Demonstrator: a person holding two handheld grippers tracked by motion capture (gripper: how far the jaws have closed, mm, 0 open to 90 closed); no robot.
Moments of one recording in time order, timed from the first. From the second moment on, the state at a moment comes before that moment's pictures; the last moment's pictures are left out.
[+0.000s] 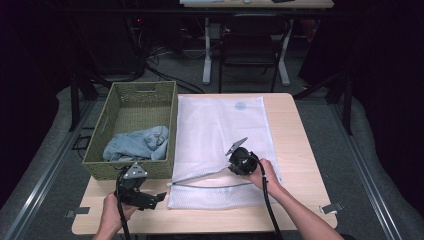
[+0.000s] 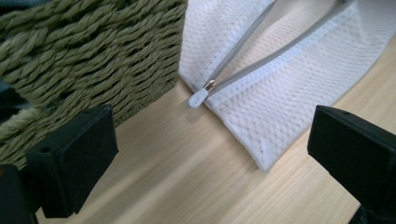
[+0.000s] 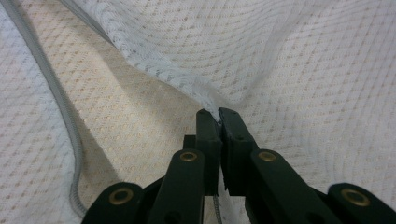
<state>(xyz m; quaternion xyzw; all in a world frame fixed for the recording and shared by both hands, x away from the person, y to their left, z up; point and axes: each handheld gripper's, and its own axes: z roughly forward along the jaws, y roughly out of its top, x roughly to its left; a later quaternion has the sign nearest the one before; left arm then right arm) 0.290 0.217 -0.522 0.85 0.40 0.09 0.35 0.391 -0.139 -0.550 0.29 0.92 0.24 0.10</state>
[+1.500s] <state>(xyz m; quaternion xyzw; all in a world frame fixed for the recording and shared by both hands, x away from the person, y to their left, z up) 0.341 0.248 -0.420 0.83 0.41 0.12 0.37 0.385 -0.143 -0.525 0.27 0.91 0.27 0.13</state>
